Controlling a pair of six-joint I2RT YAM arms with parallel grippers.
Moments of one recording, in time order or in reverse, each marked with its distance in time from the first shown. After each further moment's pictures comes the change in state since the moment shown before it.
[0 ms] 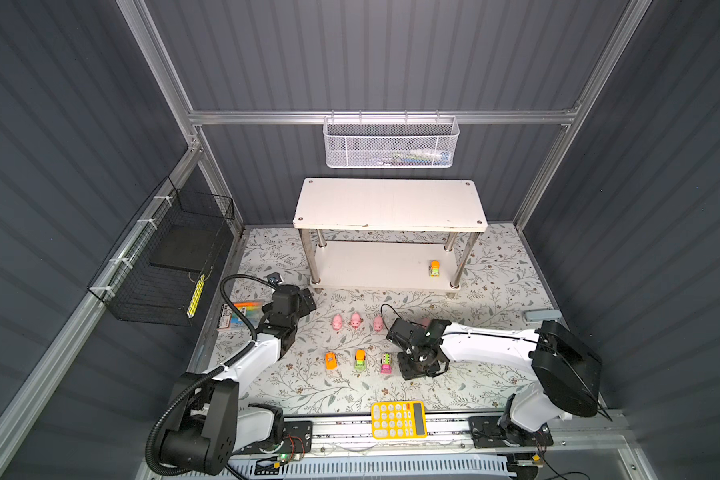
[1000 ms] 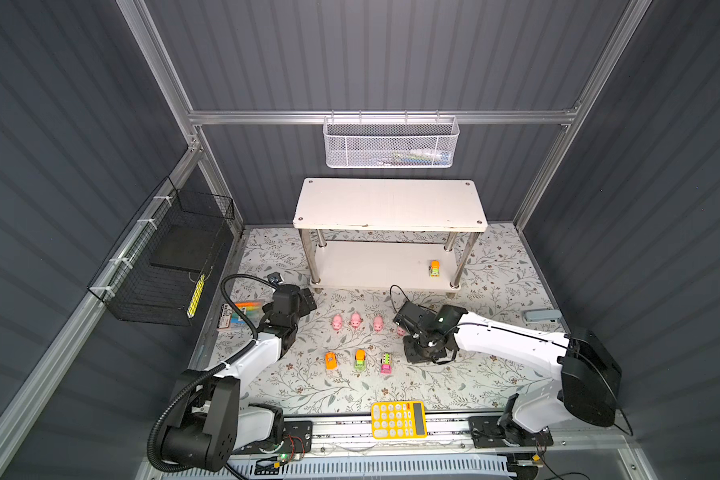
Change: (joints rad) left arm 0.000 0.016 0.000 0.018 0.000 0.000; right arm -0.082 -0.106 0.141 -0.158 0.077 -0.029
